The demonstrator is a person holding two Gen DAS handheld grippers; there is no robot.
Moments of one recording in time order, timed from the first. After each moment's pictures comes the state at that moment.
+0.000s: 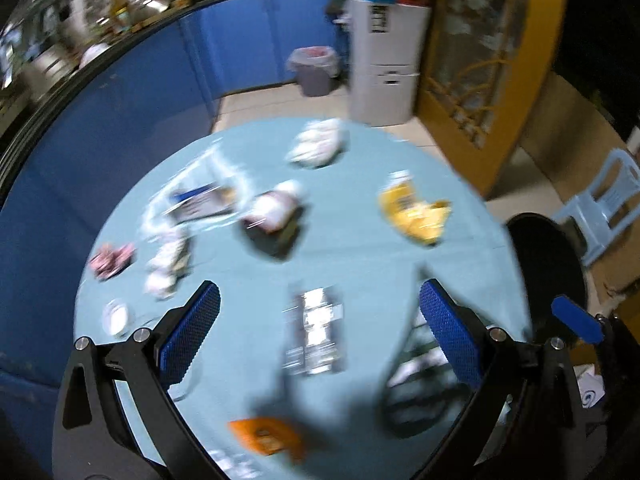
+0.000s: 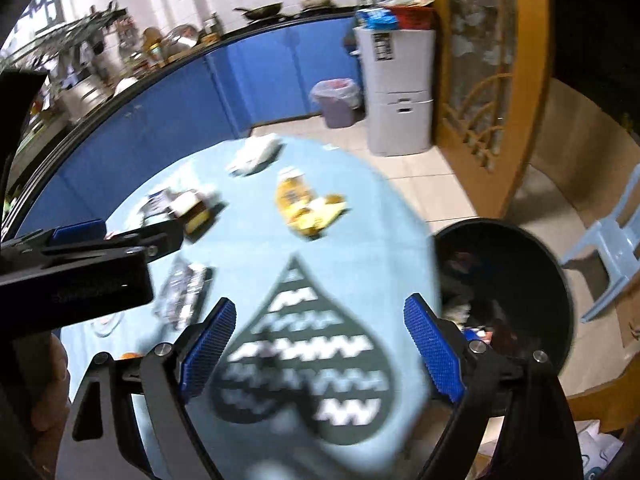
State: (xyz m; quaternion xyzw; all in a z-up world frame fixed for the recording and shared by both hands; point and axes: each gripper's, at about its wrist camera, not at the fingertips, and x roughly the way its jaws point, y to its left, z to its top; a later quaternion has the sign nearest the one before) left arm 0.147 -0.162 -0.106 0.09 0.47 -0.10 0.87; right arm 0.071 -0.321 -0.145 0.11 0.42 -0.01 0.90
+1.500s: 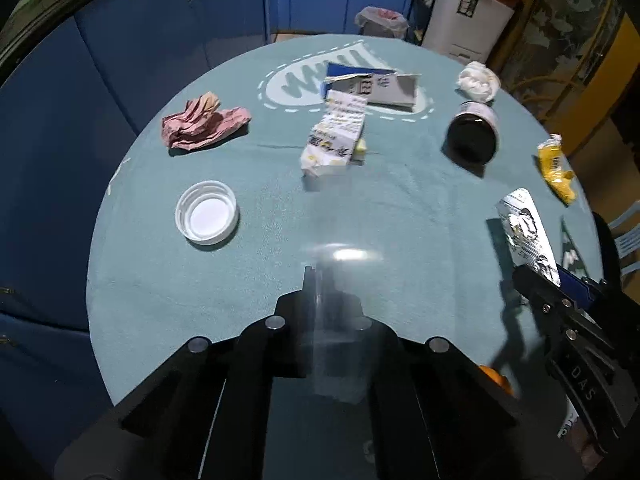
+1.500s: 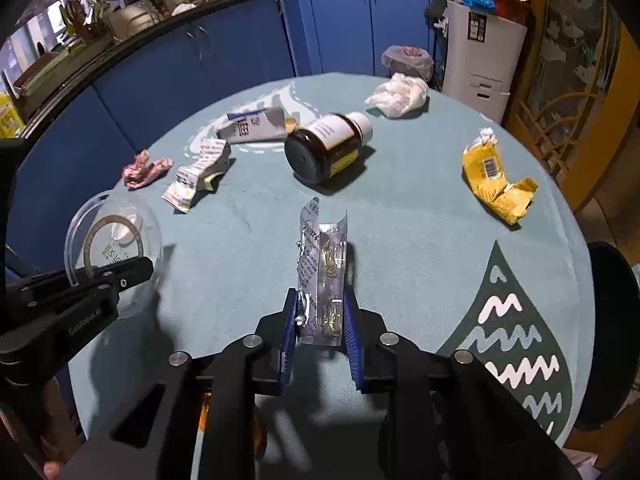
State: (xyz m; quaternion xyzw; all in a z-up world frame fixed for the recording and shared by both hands) left arm 0.145 -0.004 -0.174 0.00 0.54 -0.06 0.84; right arm 0.128 -0.188 -0.184 0.04 0.48 0.07 0.87
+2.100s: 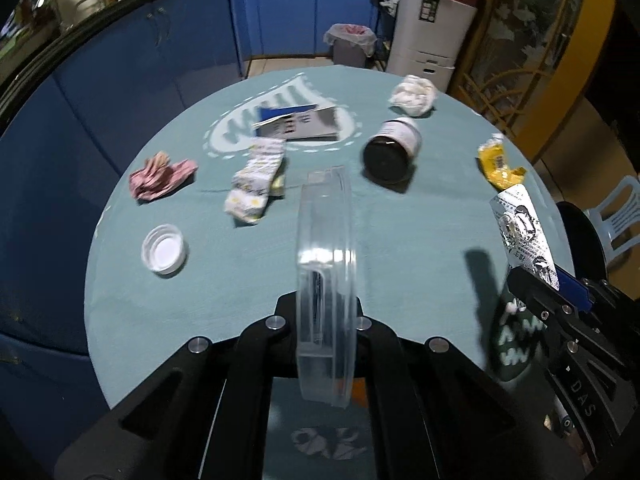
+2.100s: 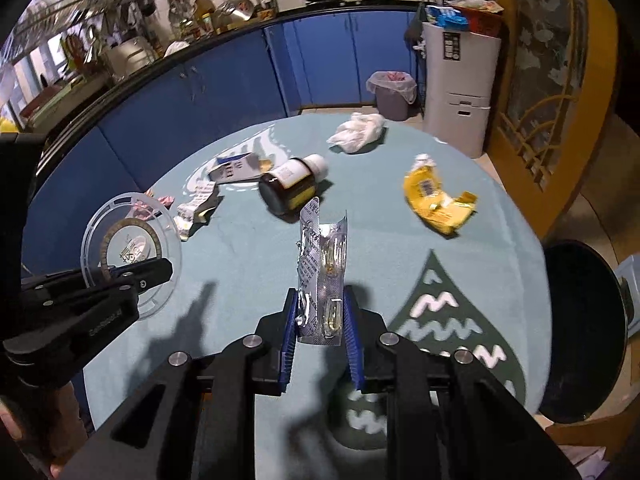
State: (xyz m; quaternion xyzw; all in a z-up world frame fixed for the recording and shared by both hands) left arm 0.137 -0.069 -0.140 0.04 0.51 -0.09 0.86; right arm 0.096 -0.234 -0.153 0.07 0.43 0.05 0.90
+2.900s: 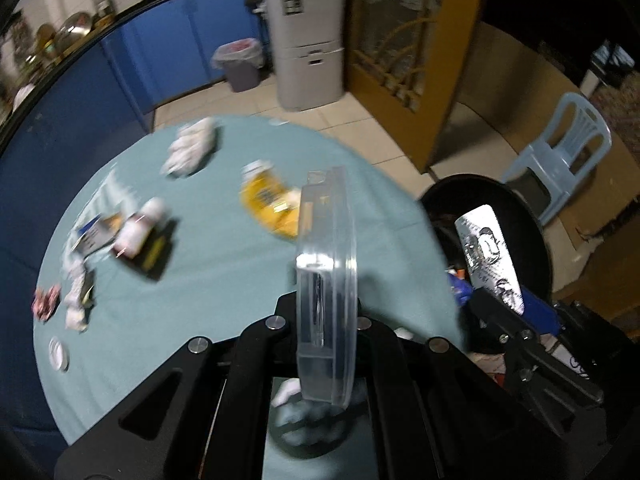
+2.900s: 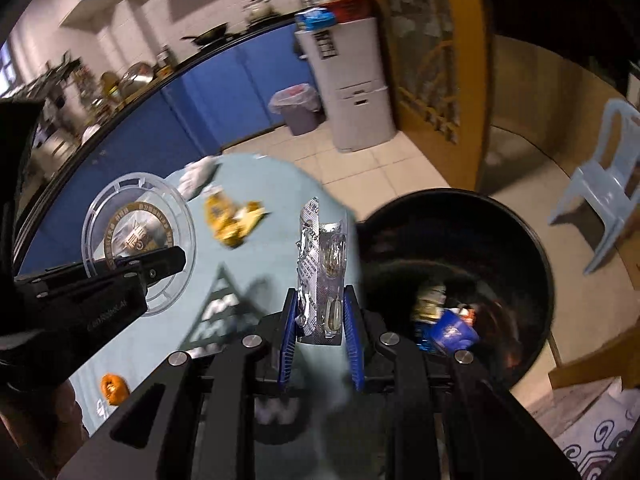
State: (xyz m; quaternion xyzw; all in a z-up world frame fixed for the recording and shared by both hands) left arm 0.134 -0.286 -0.126 0.15 0.48 -0.23 0.83; right arm 0.047 -0.406 -0.164 0.19 0.40 -0.08 0.89
